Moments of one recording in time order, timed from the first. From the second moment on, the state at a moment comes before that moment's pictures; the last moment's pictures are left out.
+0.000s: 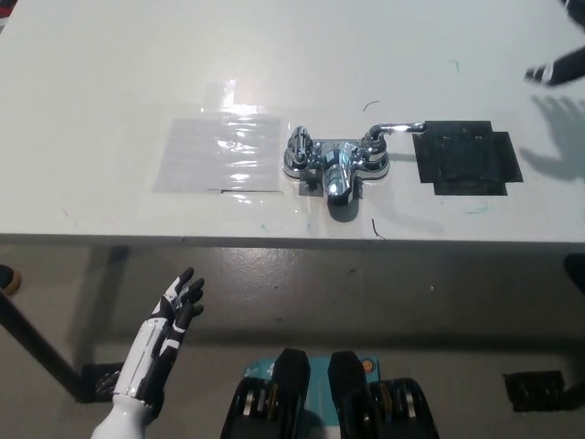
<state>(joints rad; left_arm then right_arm) 0.02 0.09 -0.03 -0.08 -0.02 -0.08 -0.10 -0.99 -0.61 0.39 0.34 -0.72 0.39 0.54</state>
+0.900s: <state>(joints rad) -0.07 0.09 -0.03 -0.03 -0.02 -0.07 -0.10 -0.82 -0.42 0.04 -0.39 -0.67 0.41 0.58</state>
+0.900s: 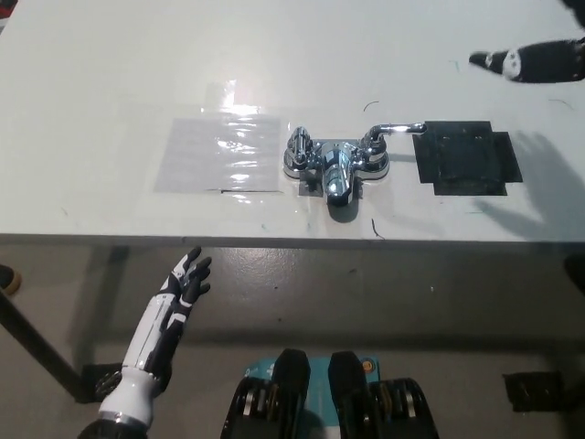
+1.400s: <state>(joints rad) -0.08 0.09 -0.03 -0.03 -0.02 -0.07 -0.10 -0.24 -0.08 -0.20 -0.77 -0.40 0.34 0.45</state>
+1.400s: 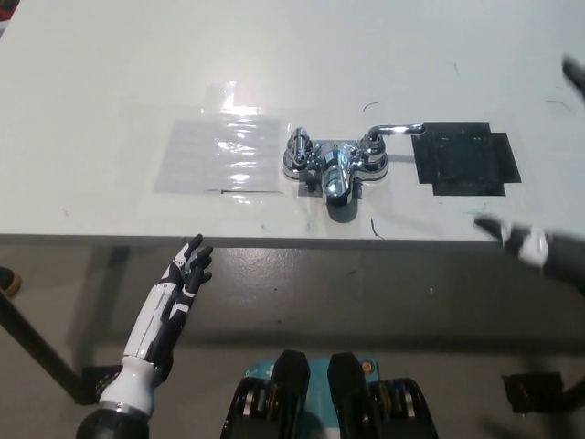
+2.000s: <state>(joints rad) -0.03 0.09 -0.03 -0.03 -0.02 -0.07 -0.10 -0.03 0.04 -0.22 -0.20 -0.23 0.06 0.35</state>
